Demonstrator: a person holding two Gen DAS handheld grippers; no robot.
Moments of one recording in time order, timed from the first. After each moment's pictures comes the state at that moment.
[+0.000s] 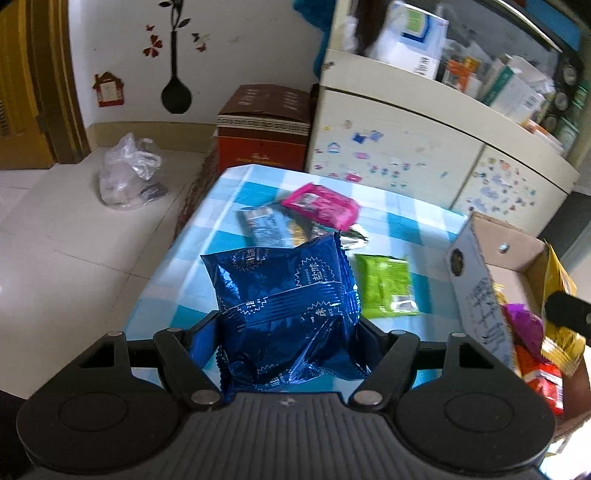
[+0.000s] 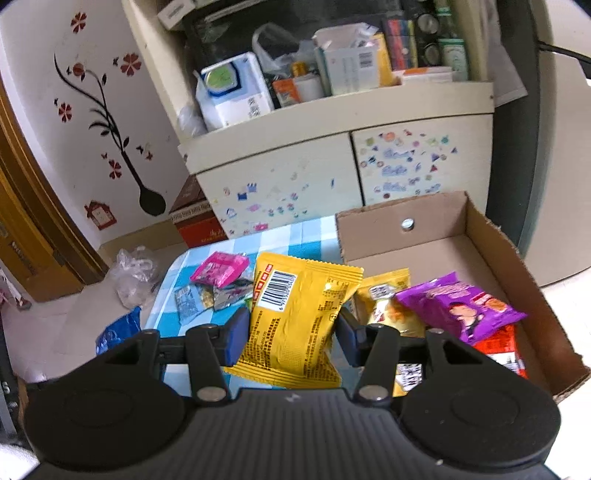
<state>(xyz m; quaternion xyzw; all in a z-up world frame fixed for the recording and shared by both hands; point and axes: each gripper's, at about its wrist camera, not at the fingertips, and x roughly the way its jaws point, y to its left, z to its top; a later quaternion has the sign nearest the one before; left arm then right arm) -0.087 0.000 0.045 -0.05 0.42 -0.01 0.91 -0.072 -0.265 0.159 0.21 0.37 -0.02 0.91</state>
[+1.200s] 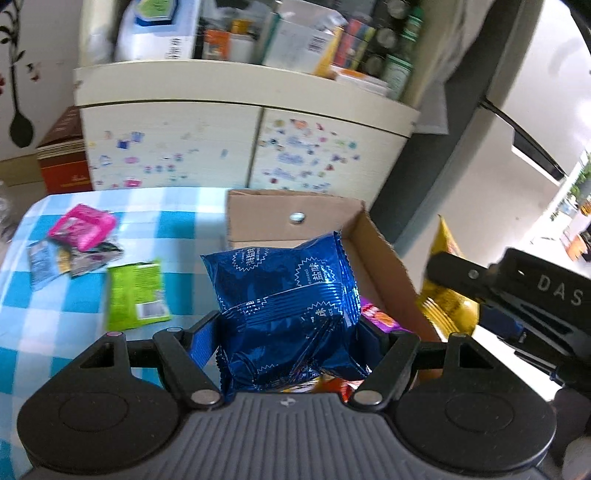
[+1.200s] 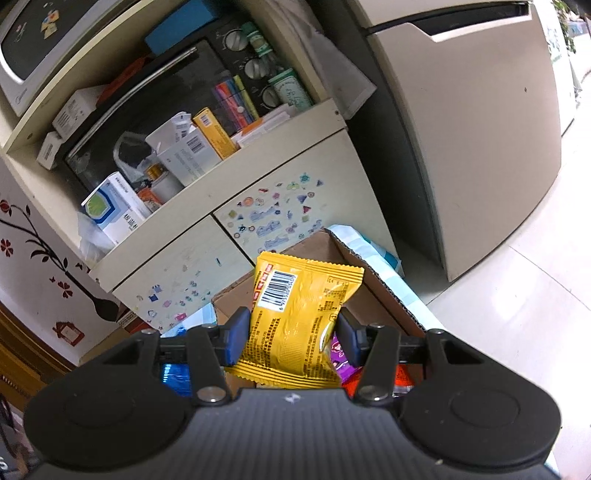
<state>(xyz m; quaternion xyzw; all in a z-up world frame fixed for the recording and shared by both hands) -0.088 -0.180 0.063 -0.02 0.42 -0.21 0.88 -0.111 -0.396 0.145 0.35 0.30 -0.14 0.87</state>
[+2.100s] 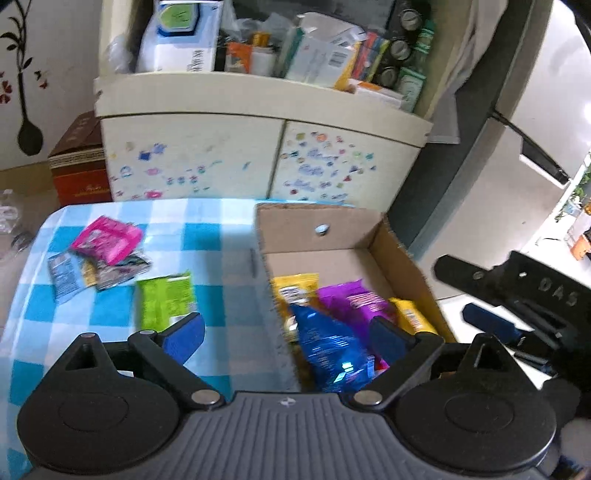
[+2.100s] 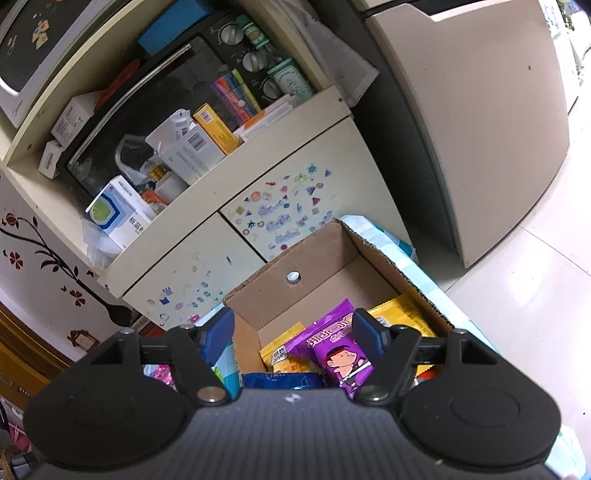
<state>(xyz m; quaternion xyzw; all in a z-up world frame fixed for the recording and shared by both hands) -0.080 -0.145 0.073 -0.01 0.42 -0.19 0.89 -0.101 -0.393 0.135 0.37 0.30 -0.12 0.87</state>
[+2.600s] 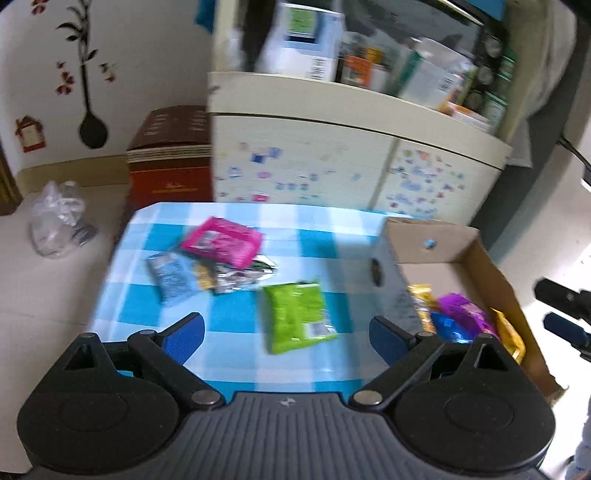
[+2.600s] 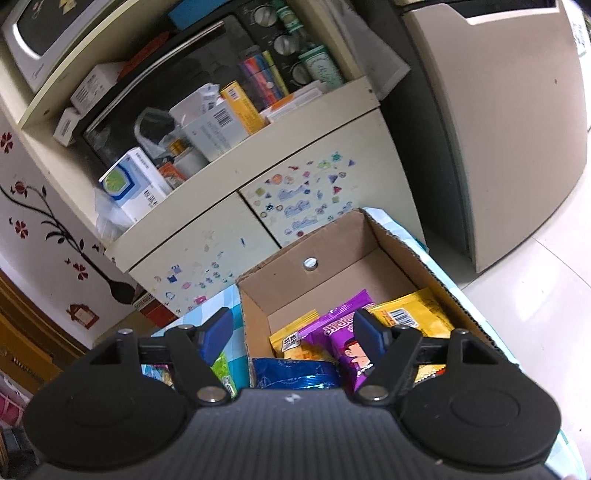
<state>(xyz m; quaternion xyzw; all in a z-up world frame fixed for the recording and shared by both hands) -0.053 -0.044 0.072 -0.01 0.41 -0.11 0.90 -0.090 -0.371 0.134 0.34 0.31 -0.10 0.88</state>
